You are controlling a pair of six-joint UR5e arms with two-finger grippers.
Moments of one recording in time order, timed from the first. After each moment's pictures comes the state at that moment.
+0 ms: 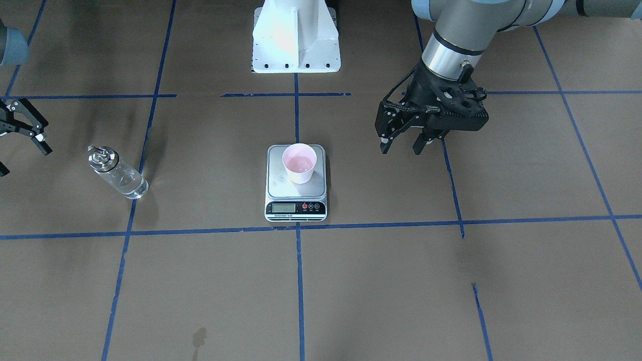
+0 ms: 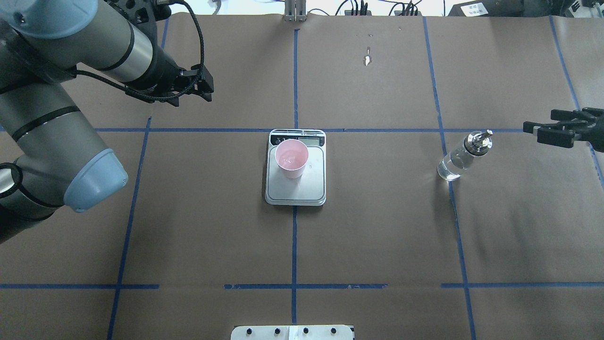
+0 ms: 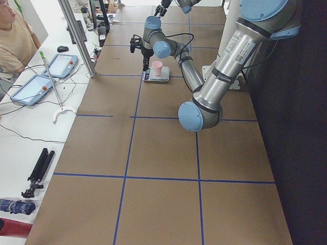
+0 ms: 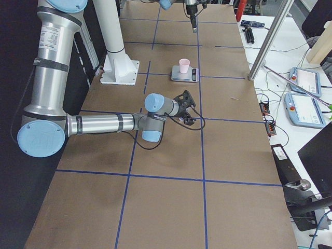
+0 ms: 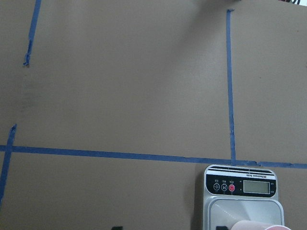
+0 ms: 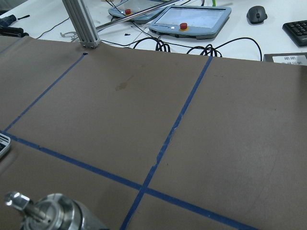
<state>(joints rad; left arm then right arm) -0.83 -2.15 -1.92 -1.58 -2.01 -1.15 1.00 -1.79 1.74 -0.19 1.91 0.80</state>
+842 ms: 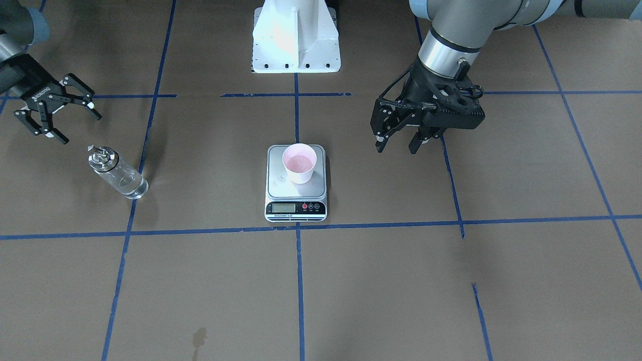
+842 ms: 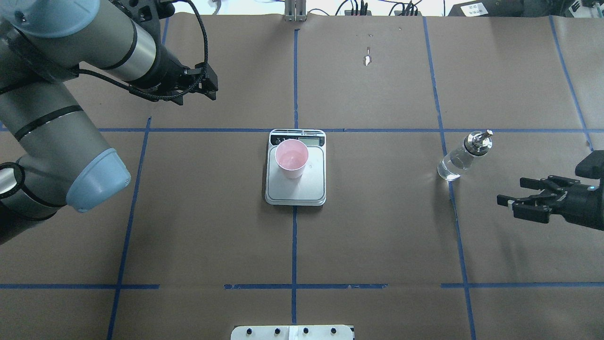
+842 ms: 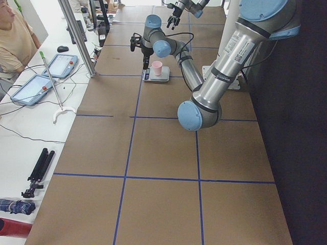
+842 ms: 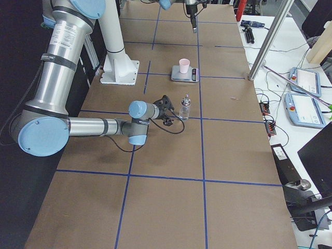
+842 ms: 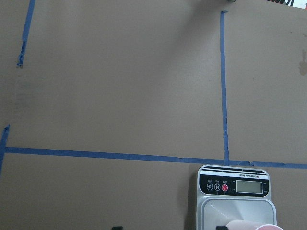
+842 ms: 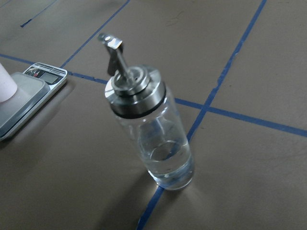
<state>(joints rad) -0.83 -2.16 -1.92 -1.59 -2.01 -1.16 0.62 -1.89 1.75 -0.04 1.70 0.86</state>
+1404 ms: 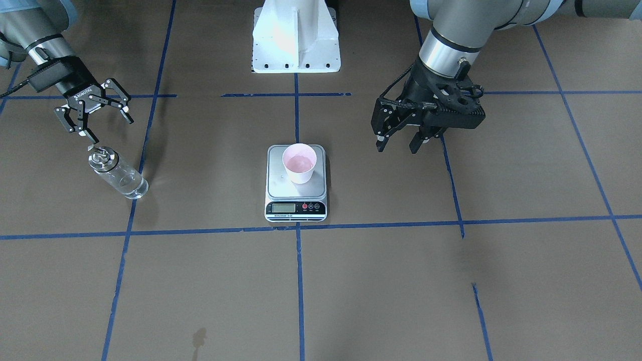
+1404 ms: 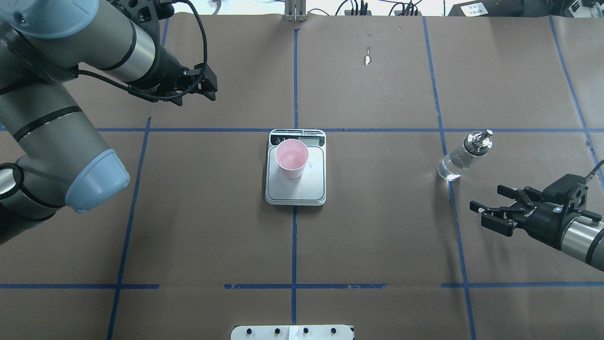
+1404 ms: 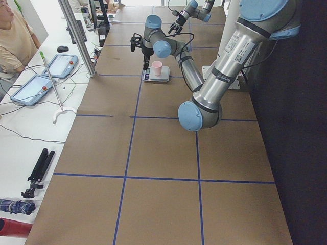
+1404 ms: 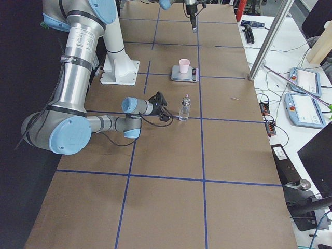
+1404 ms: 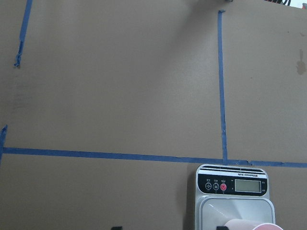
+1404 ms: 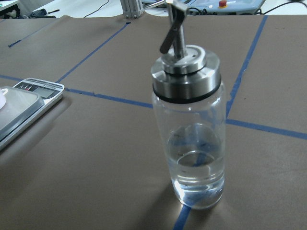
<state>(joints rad) -0.83 -2.15 -1.92 -1.59 -2.01 -1.16 0.35 -1.88 1.76 -0.04 1.19 0.91</state>
